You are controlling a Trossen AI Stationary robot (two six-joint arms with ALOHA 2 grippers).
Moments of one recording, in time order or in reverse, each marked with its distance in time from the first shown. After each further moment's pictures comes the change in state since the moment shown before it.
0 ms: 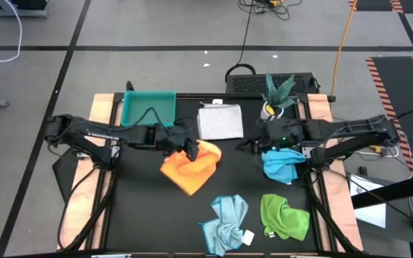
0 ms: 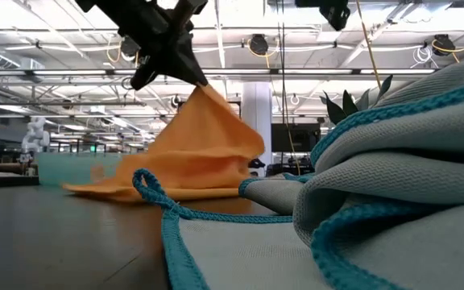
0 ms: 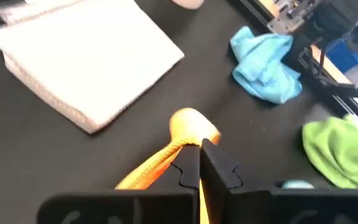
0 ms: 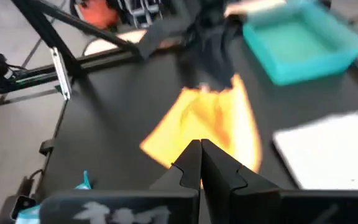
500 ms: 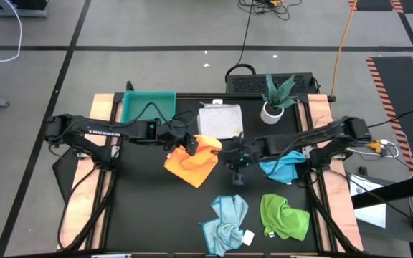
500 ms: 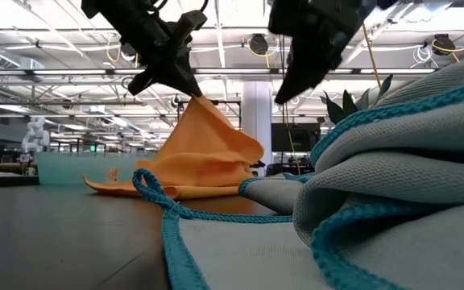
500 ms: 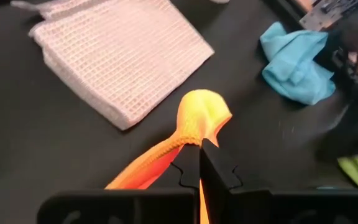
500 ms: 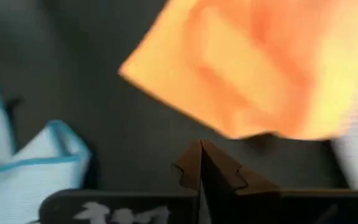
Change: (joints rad) left arm 0.068 0.001 0.002 -0.078 0.025 0.011; right arm 0.041 0.414 0.000 0.049 -0.015 -0.118
